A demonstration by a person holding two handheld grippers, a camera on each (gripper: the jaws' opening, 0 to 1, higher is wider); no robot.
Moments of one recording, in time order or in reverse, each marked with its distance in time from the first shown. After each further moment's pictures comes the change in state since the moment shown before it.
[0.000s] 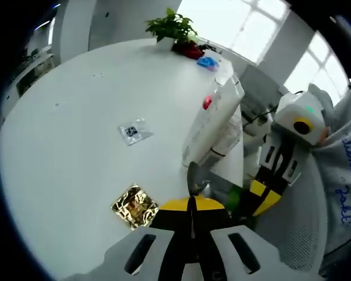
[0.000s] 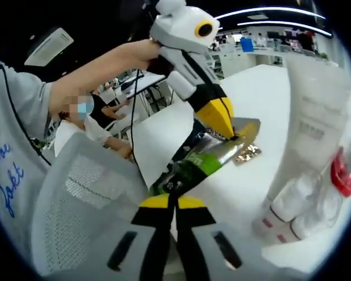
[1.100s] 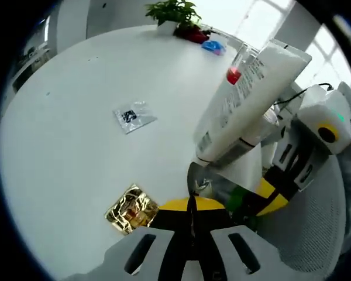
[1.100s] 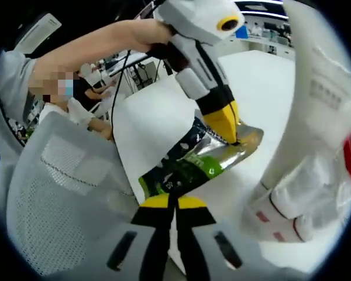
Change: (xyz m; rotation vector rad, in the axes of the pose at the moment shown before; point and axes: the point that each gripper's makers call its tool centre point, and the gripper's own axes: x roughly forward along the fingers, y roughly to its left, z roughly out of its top) left arm 0.037 0.024 -0.013 -0.003 0.076 0.008; right arm 0.016 -0.027 -0.032 -0.039 0.163 -0.104
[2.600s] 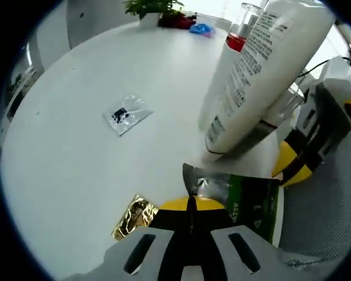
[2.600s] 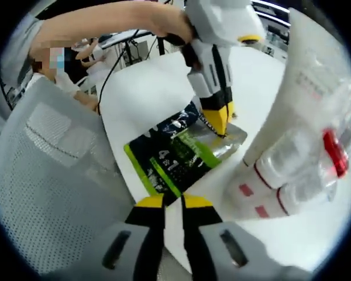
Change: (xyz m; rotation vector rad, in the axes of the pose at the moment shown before) left arm 0.029 0.011 -0.006 0.161 0.087 0.052; right arm -0.023 -0.009 -0.026 -0.077 0.099 -0.143
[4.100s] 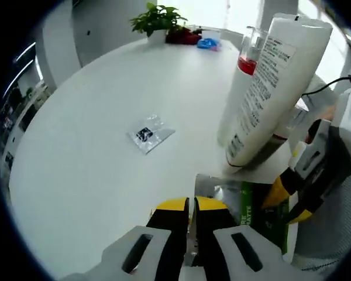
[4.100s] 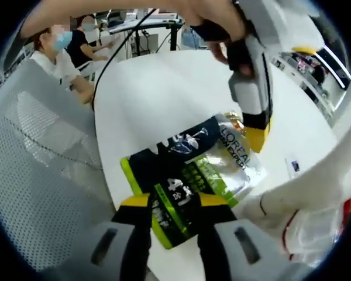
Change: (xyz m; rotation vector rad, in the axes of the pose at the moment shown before) left arm -0.025 0.032 0.018 0.027 -0.131 0.131; right arm 0.049 0.000 0.024 -0.154 0.052 -0.047
